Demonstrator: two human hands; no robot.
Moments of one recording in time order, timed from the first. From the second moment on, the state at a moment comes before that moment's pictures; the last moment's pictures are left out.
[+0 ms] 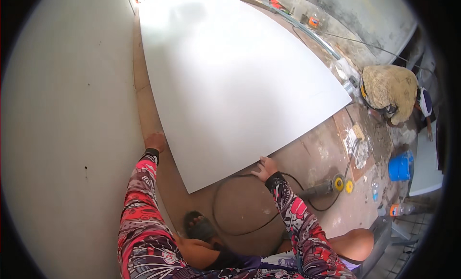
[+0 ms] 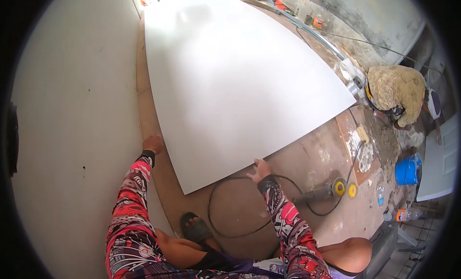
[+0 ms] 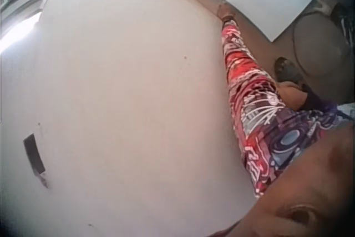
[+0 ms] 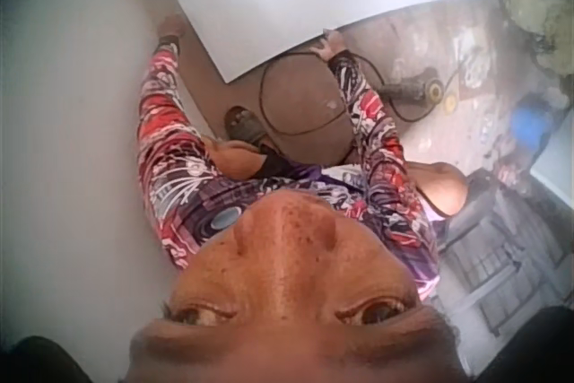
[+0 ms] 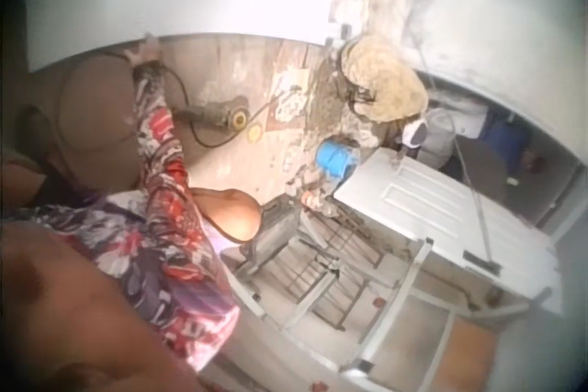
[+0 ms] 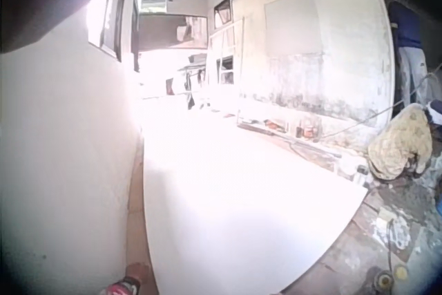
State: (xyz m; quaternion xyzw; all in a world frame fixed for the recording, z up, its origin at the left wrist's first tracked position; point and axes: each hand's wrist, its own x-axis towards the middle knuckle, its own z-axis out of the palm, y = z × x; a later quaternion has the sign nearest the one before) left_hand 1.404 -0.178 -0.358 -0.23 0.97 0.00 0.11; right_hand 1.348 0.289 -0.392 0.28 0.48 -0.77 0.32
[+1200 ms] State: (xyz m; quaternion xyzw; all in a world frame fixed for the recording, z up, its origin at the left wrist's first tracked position) left_hand 1.386 -0.252 -0.439 -0.16 0.99 -0.05 0.04; right_hand 1.338 0.259 -0.439 0.33 0.50 -0.75 0.27
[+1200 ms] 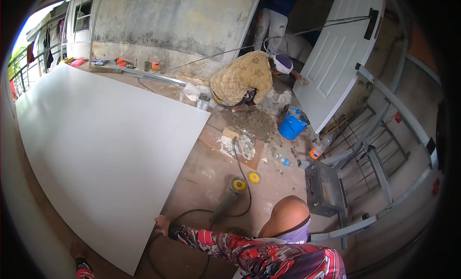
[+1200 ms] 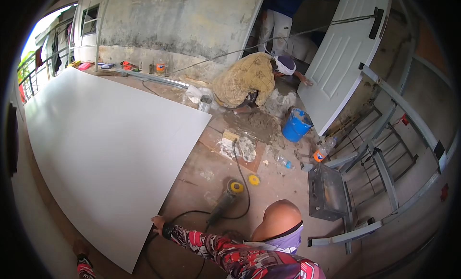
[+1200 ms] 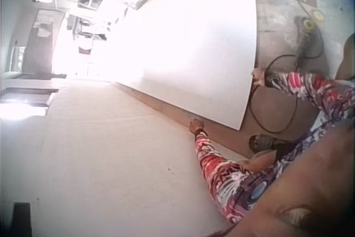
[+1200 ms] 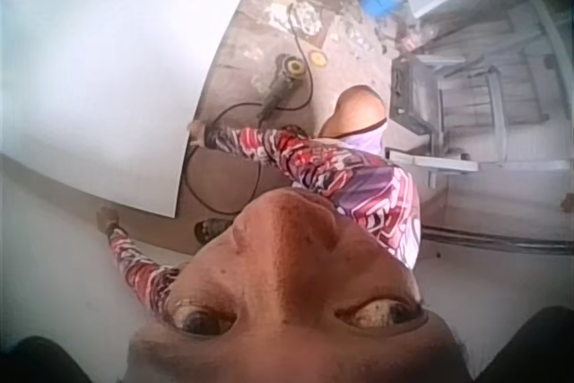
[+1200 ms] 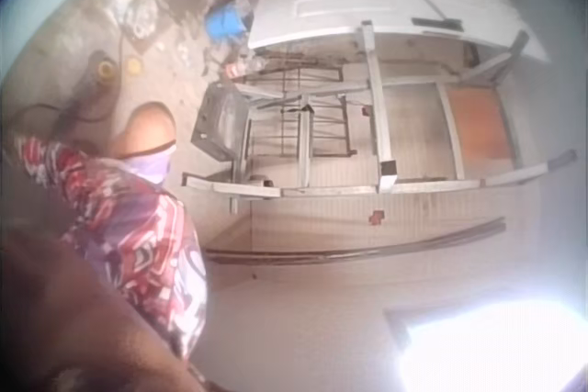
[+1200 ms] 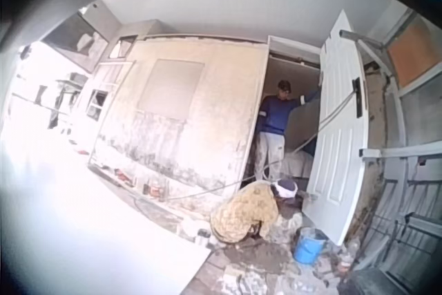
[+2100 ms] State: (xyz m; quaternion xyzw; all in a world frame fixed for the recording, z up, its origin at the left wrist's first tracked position) left_hand 1.390 -0.193 -0.371 -0.22 0.97 0.00 0.11; right_hand 1.317 0.346 -0.242 -0.41 0.85 -0.13 0.30
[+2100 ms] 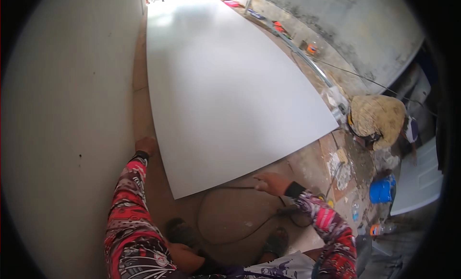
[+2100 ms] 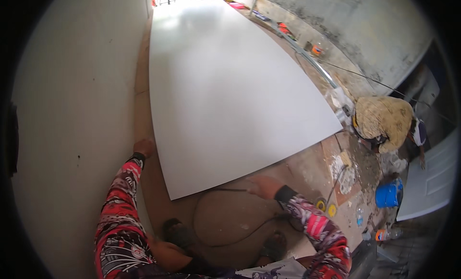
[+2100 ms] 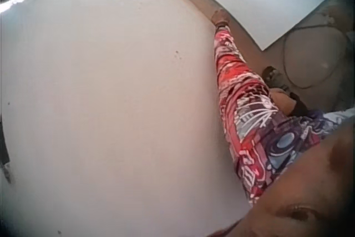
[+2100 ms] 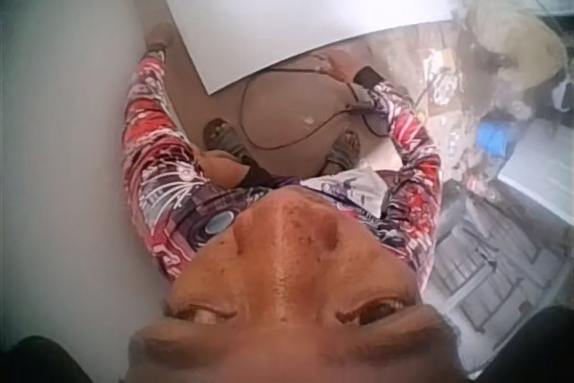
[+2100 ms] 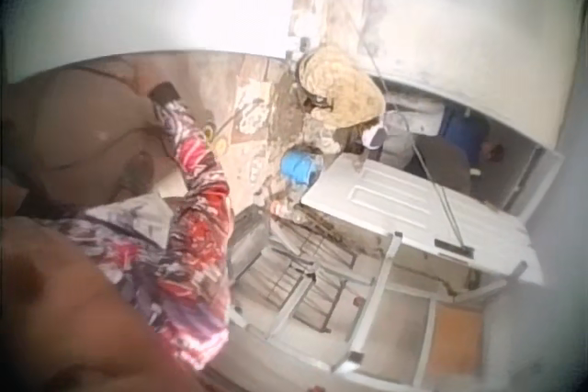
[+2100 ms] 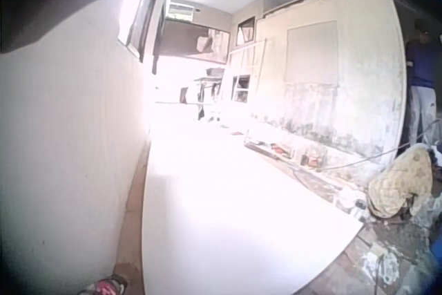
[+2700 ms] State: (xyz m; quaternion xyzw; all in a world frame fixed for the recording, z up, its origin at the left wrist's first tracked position) left_hand 1.401 -0.183 -0.377 -0.24 0.96 0.03 0.10; right_hand 1.419 0.423 -0.073 -0.38 0.83 0.07 0.41
